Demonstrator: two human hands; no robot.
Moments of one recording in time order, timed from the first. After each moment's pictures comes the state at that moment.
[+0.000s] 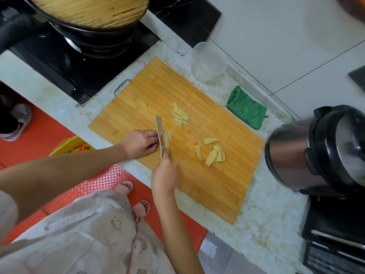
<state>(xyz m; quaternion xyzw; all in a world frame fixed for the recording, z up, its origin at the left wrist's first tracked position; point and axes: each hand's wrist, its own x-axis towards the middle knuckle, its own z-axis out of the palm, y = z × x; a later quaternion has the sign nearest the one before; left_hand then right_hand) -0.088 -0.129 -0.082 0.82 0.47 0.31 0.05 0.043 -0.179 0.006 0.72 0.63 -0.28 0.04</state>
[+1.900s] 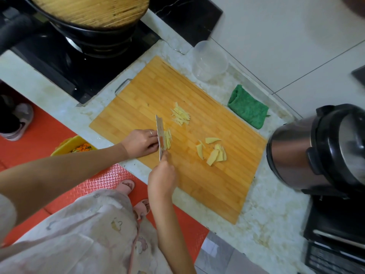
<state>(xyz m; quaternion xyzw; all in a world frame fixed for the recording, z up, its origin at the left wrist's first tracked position) -0.088 -0.128 -0.083 0.83 0.45 0.34 0.04 0.035 -0.191 0.010 0.73 0.62 -0.29 0.04</state>
